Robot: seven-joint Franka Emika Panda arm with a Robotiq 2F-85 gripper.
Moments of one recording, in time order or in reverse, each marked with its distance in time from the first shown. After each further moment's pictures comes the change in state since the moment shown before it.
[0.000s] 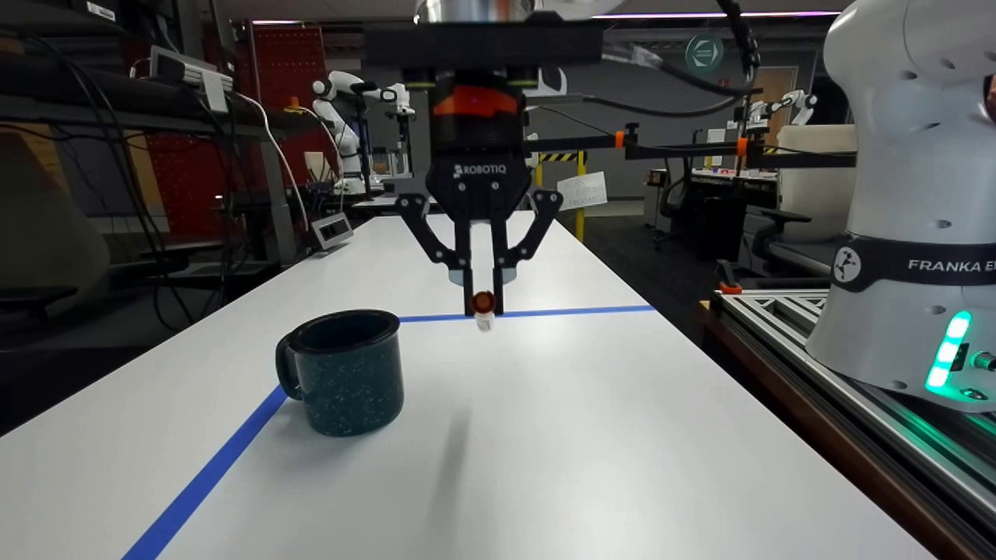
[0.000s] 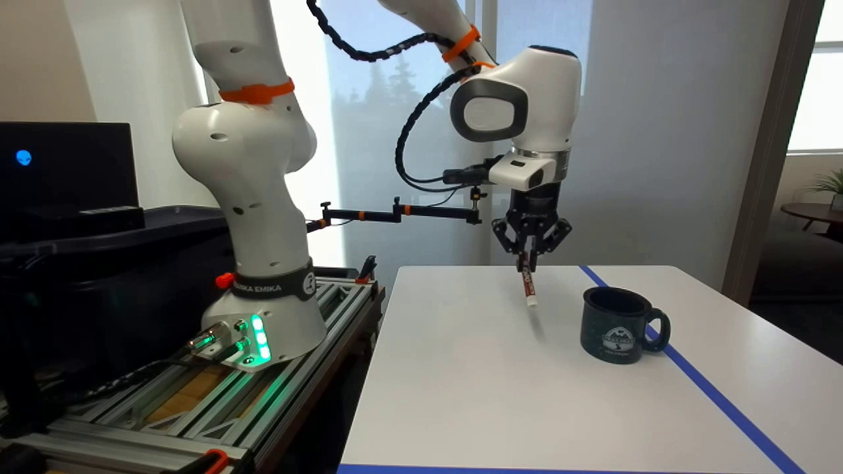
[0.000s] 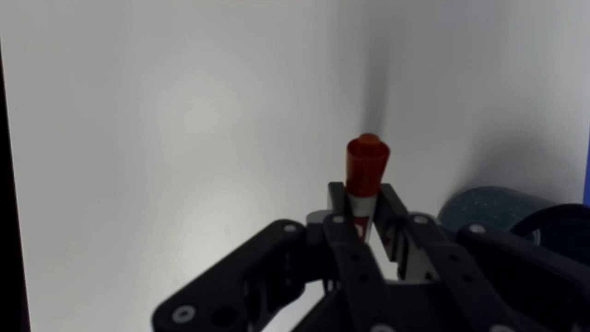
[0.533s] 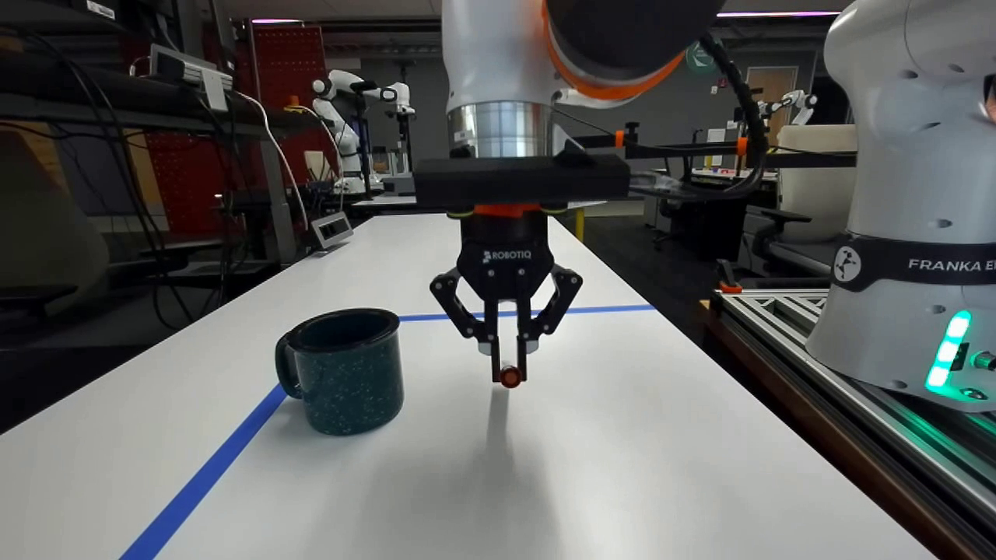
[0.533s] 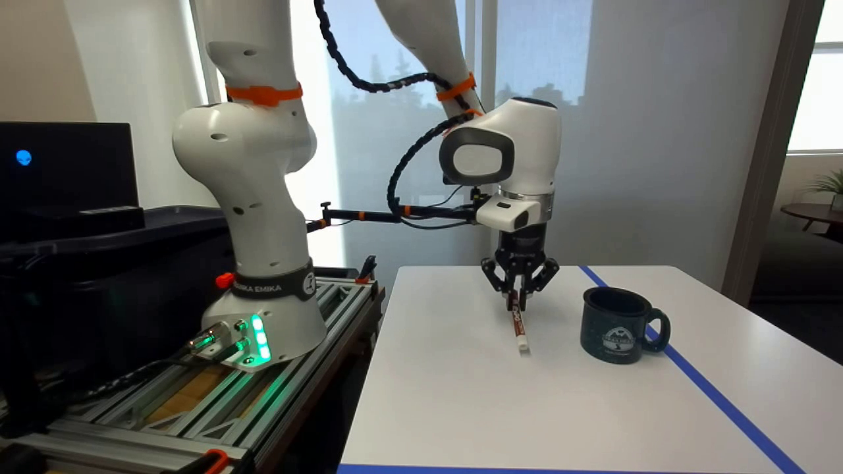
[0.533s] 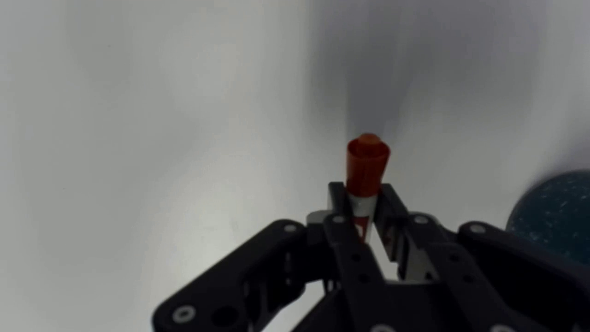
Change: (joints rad) arm 0.002 0.161 0.006 -0.063 -0.126 0.233 0.079
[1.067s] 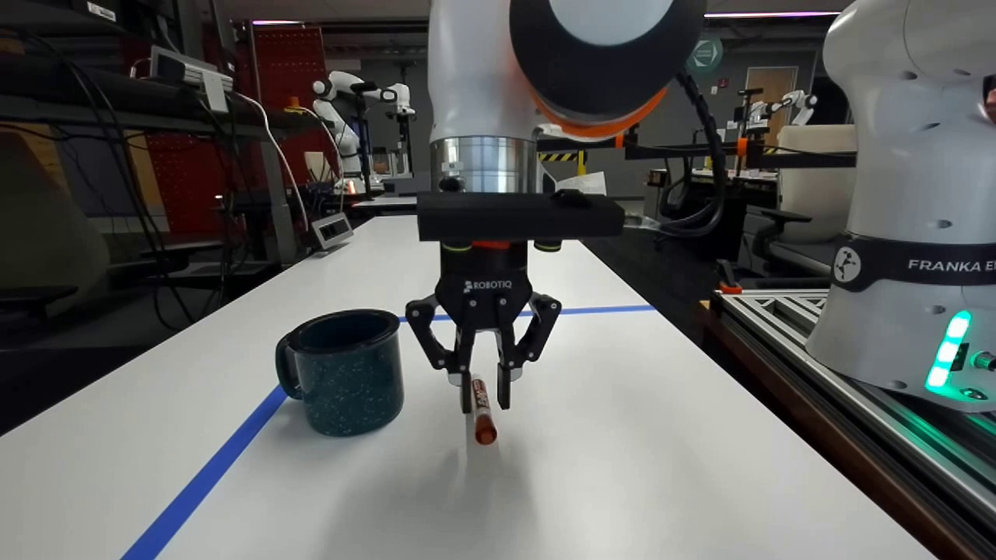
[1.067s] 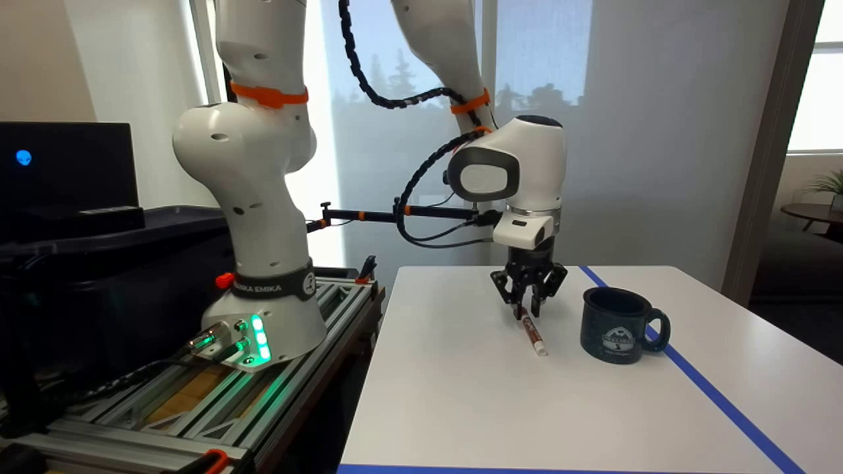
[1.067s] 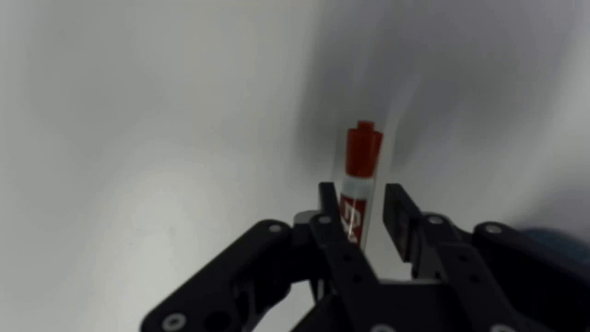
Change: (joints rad) arm 0.002 0.108 0.025 0.055 0.085 0.091 -0.266
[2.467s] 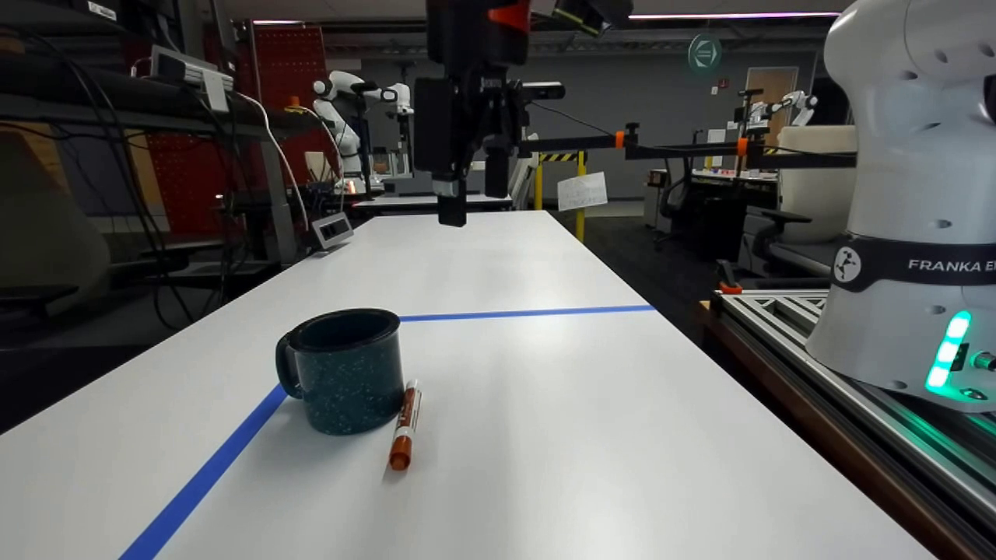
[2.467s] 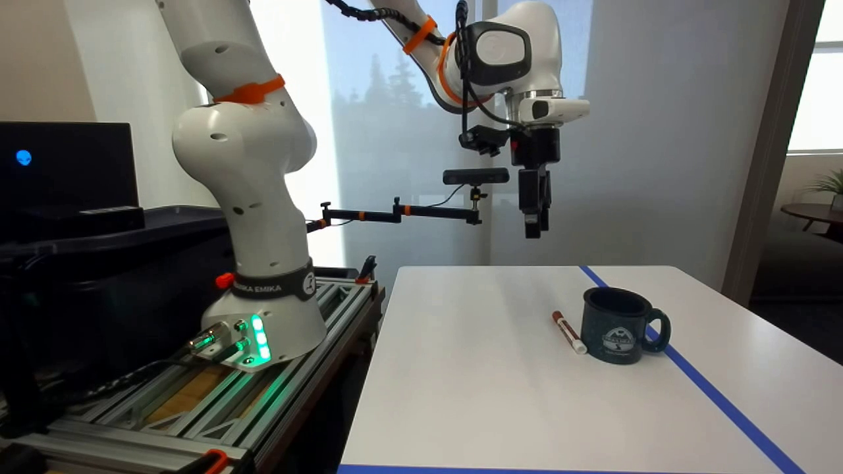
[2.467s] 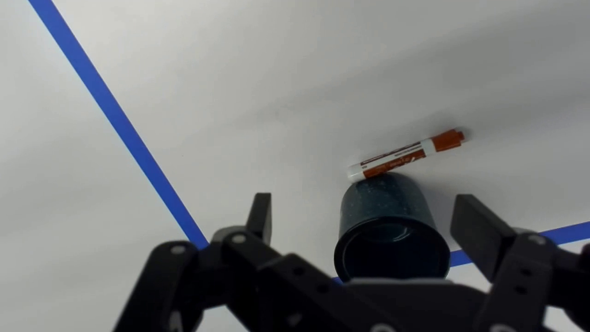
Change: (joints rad) arm -0.005 -0.442 0.006 0.036 -0.556 -0.477 -0.473
